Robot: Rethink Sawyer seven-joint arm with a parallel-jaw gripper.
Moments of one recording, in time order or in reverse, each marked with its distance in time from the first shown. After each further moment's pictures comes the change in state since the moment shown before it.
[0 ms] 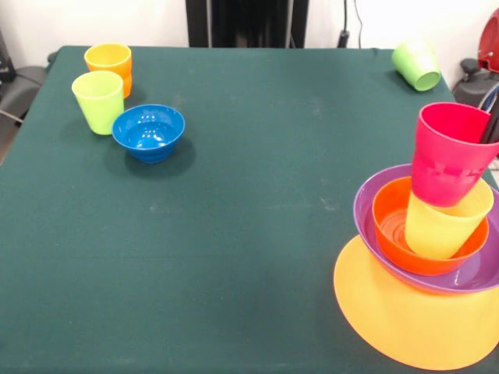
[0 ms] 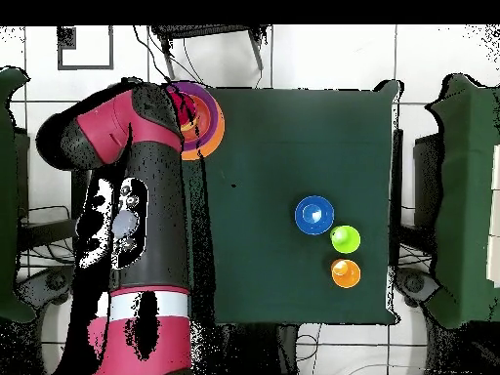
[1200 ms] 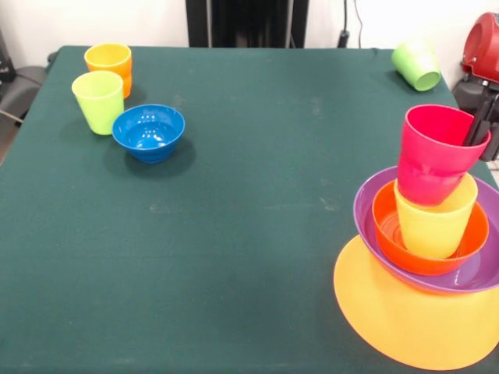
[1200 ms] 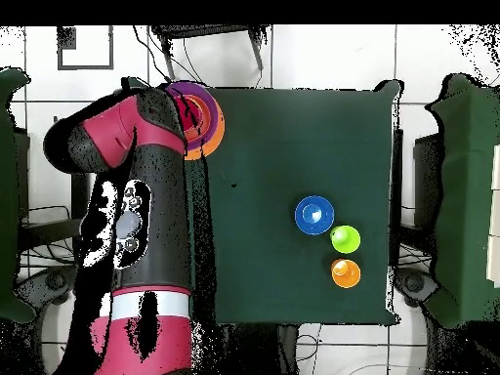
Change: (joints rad) arm 0.000 0.002 -0.006 0.026 -0.004 -0.007 0.000
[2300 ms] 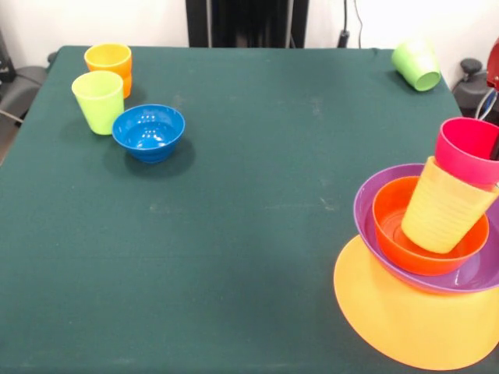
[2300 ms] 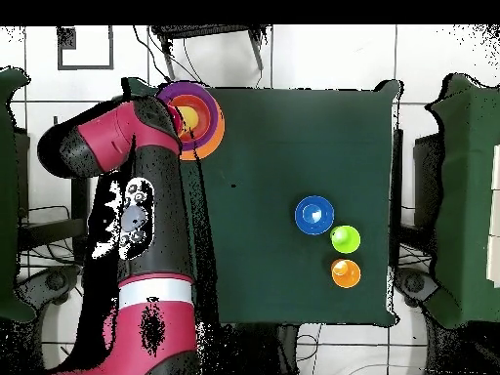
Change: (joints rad) arm -0.018 -0.002 0.099 0.038 0.026 0.000 0.000
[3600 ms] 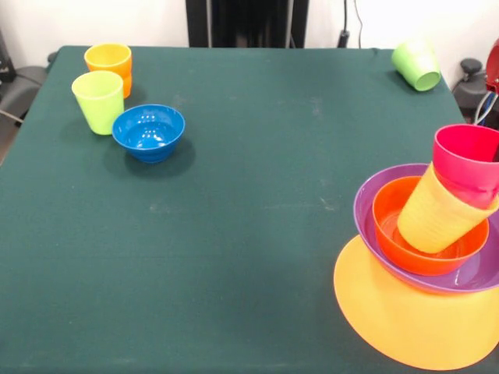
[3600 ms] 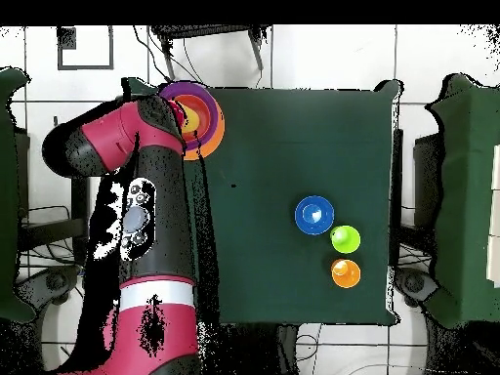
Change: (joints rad) arm 0.000 0.000 -0.024 -0.001 -0.010 -0.083 0.000
